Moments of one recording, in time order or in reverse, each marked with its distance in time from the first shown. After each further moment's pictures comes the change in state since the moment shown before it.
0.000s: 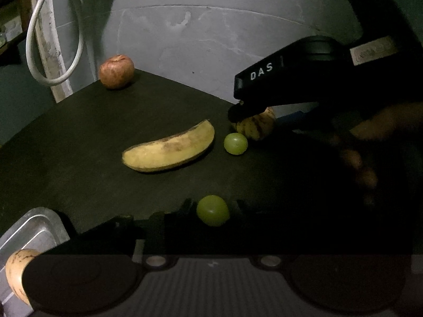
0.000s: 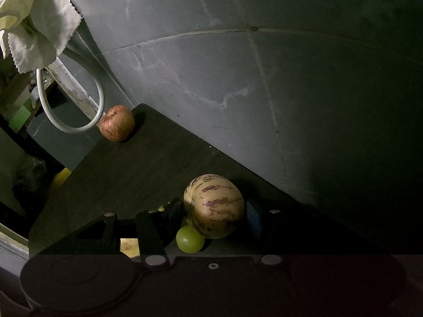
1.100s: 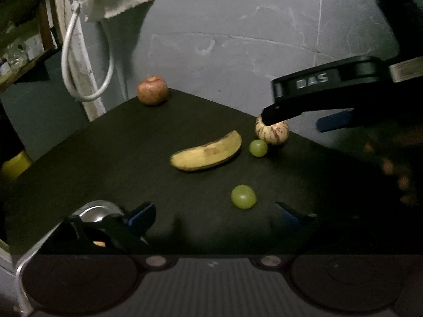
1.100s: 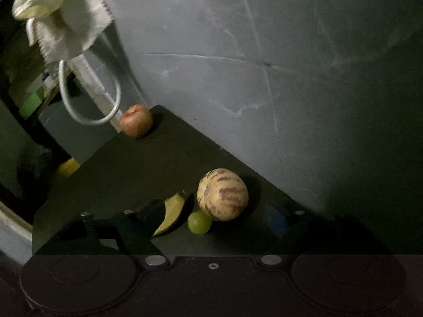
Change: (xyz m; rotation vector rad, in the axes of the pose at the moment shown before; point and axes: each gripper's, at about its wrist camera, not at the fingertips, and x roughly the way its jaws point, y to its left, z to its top) left arm -0.054 0.010 -0.012 0.023 -0.055 0.099; right arm -0.029 0.009 -0.005 -0.077 -0.038 0.008
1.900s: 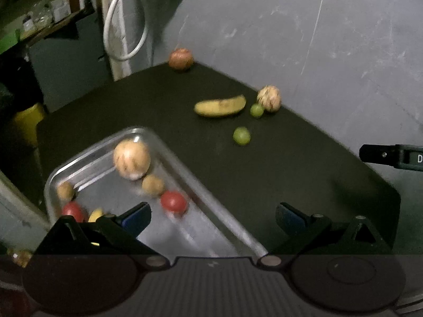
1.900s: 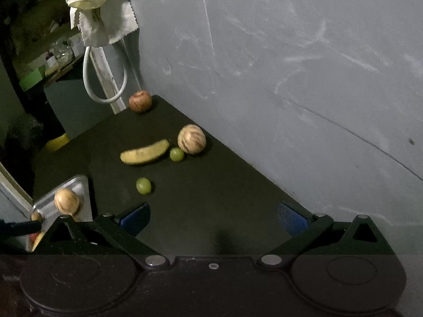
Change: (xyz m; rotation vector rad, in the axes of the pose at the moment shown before) left arm -0.110 0.016 -0.054 -0.148 0.076 -0.008; right arm -0.166 -0.011 -0.080 -0.151 -0.048 -0.102
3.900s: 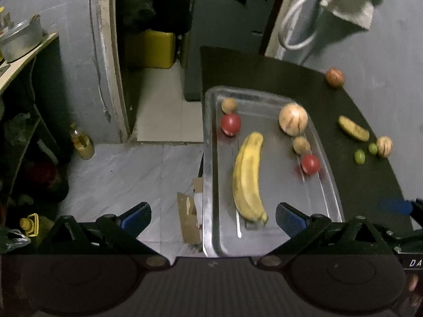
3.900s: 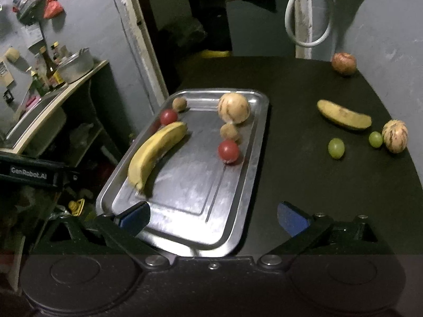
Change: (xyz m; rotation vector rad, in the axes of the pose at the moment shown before) left arm -0.086 0.081 -0.104 -0.626 0.033 0.347; right arm 0.009 0.108 -0.070 -0.628 0.239 0.582
